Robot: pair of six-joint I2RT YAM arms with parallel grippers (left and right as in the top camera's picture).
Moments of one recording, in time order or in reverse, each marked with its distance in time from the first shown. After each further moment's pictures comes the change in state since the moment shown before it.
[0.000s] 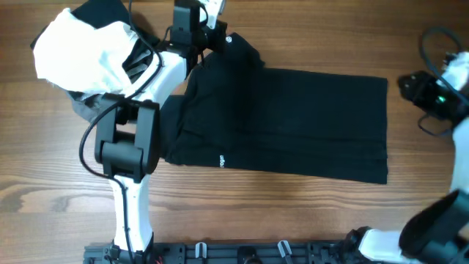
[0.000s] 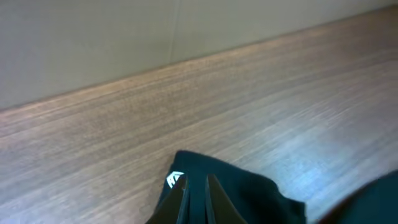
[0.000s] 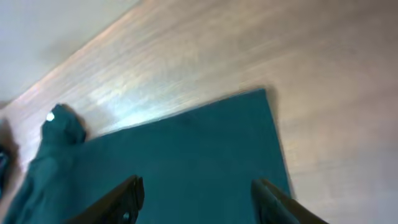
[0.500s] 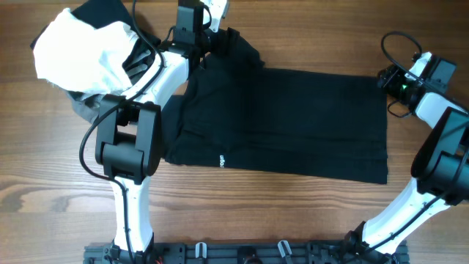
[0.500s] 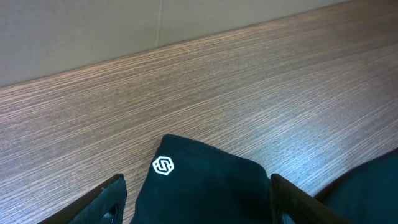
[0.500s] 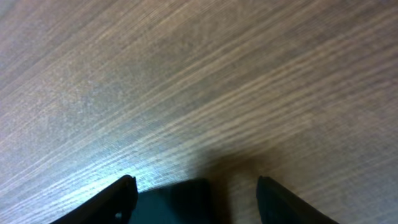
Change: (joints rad) left arm -0.013 -0.008 0.001 -0.057 0.002 -0.003; right arm 0.093 0.480 0.010 0.522 0.216 0.186
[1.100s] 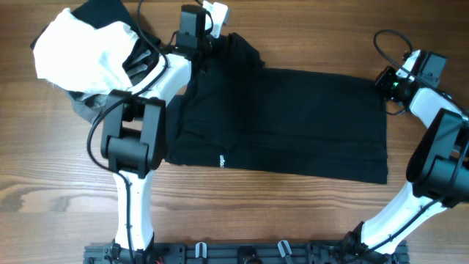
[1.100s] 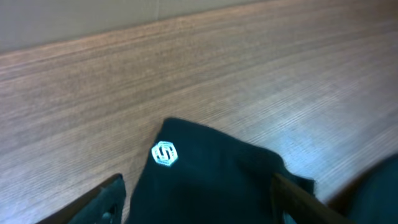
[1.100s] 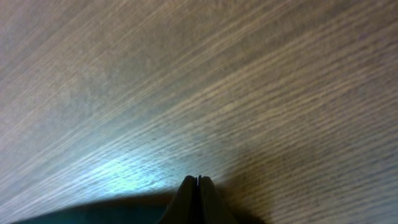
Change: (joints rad) left arm -0.001 0.074 -0.001 0.042 0.000 0.000; right arm 0.056 -0.053 0.011 -0.133 0.028 0.048
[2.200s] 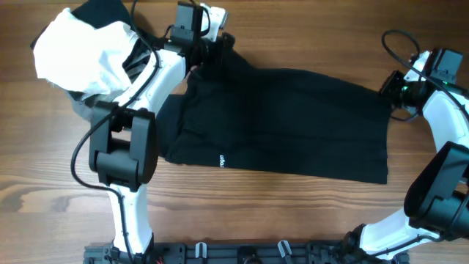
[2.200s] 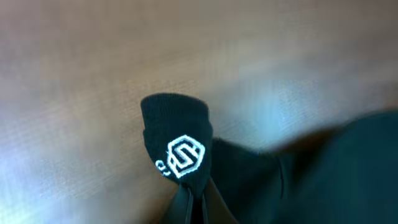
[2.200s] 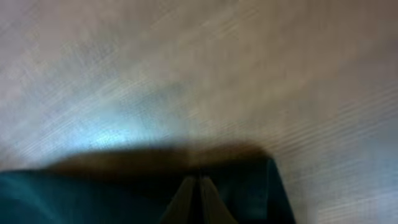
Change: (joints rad) left arm 0.000 -0.144 0.003 -0.366 0.030 -0.024; right arm 0.000 -0.233 0.000 -0.384 0.053 -0.056
